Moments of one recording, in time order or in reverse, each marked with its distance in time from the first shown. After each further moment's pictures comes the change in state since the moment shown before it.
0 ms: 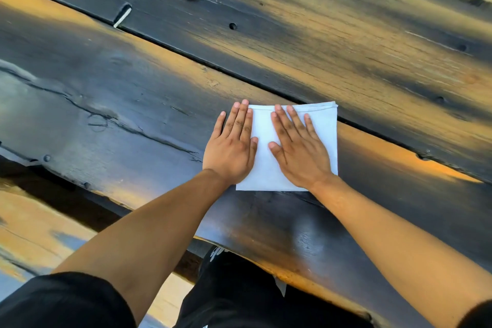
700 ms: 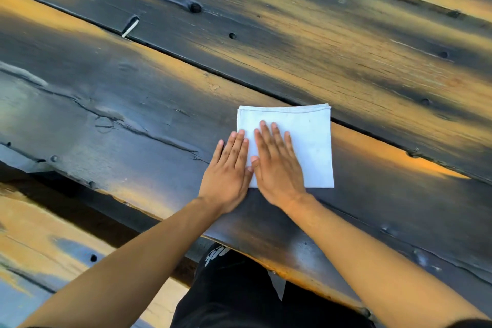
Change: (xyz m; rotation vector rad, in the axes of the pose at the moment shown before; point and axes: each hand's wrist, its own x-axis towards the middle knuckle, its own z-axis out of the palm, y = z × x) left_hand -0.065 0.008 0.006 -0.071 0.022 0.098; right_hand -0.025 -0.068 -0.008 0.150 0.006 0.089
